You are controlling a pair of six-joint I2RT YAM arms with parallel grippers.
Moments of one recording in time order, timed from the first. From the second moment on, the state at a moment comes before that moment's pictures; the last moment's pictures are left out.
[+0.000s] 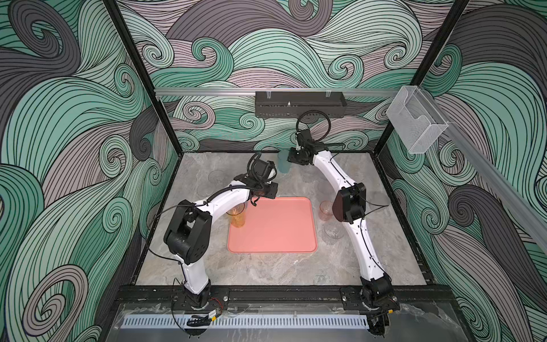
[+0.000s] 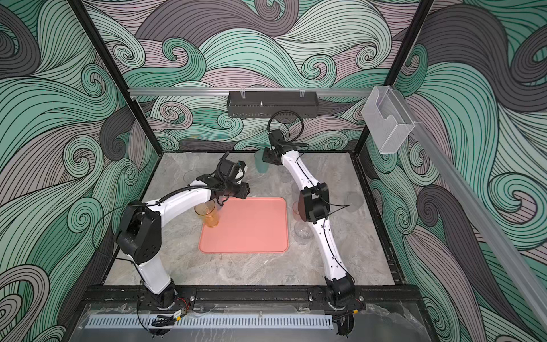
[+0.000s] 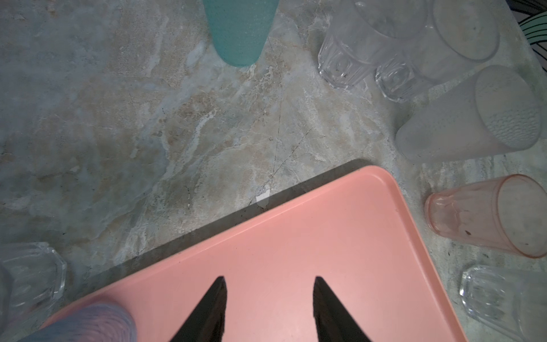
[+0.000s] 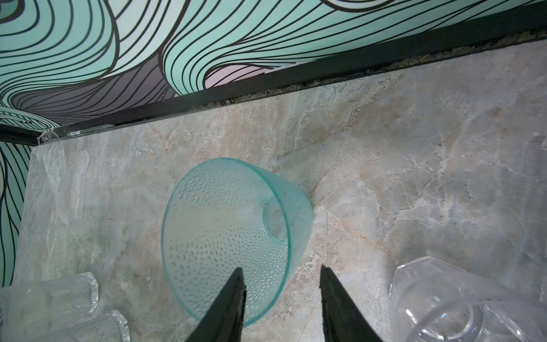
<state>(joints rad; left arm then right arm) -0.55 1.78 1.35 -0.47 0.03 -0.24 0.38 2.59 2.58 -0.86 -0.06 0.48</state>
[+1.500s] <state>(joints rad) -0.56 1.34 1.24 -0.46 -0.11 -0.16 0.50 1.93 1.74 -0.70 -0.06 0.46</state>
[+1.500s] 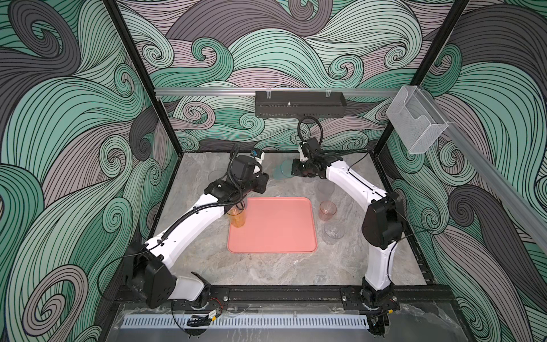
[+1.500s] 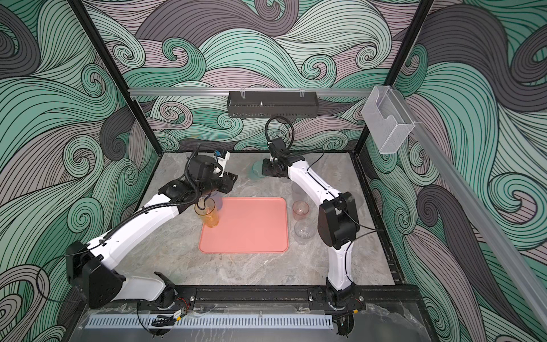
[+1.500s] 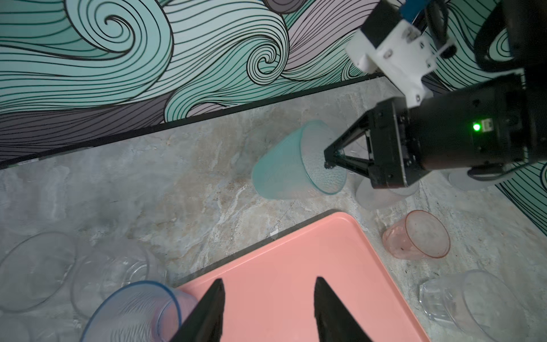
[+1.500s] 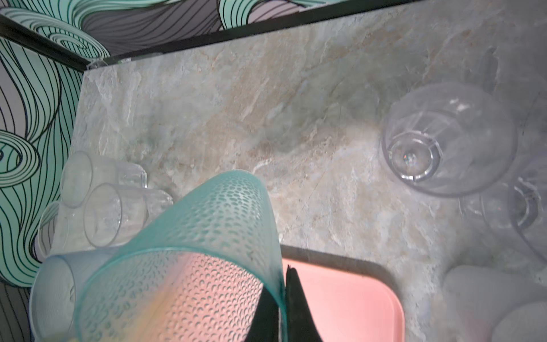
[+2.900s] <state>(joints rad) -0.43 0.88 1.00 -0.75 -0.41 -0.21 1.16 1.99 1.75 -1.00 0.15 0.43</state>
